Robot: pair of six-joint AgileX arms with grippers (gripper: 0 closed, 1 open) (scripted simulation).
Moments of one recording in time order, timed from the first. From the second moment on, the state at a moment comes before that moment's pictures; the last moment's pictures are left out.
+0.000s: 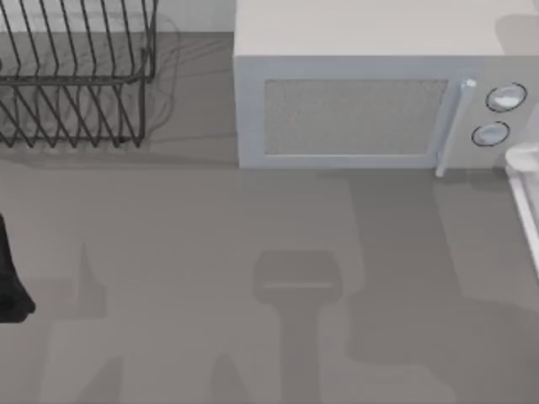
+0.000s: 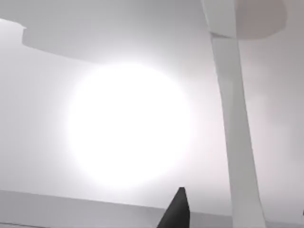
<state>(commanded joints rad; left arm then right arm) 0.00 0.00 0.00 0.00 0.00 0.00 -0.16 2.94 3.19 -1.82 0.05 -1.85</state>
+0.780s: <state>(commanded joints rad) 0.00 0.00 0.00 0.00 0.00 0.00 -0.15 3.06 3.36 -1.87 0.05 -1.85</state>
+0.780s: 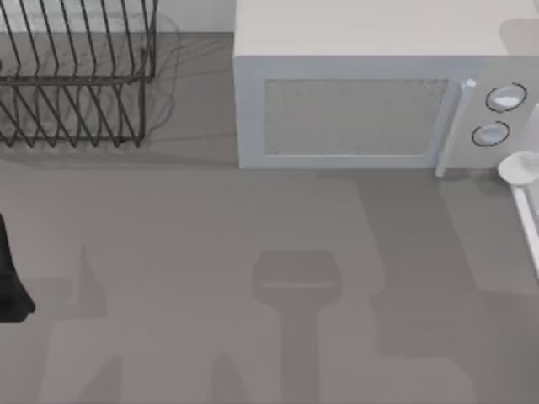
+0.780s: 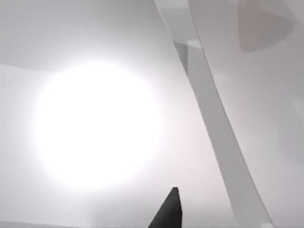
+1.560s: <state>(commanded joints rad) 0.00 0.00 0.00 0.00 0.00 0.00 -0.15 3.06 3.36 -1.87 0.05 -1.85</state>
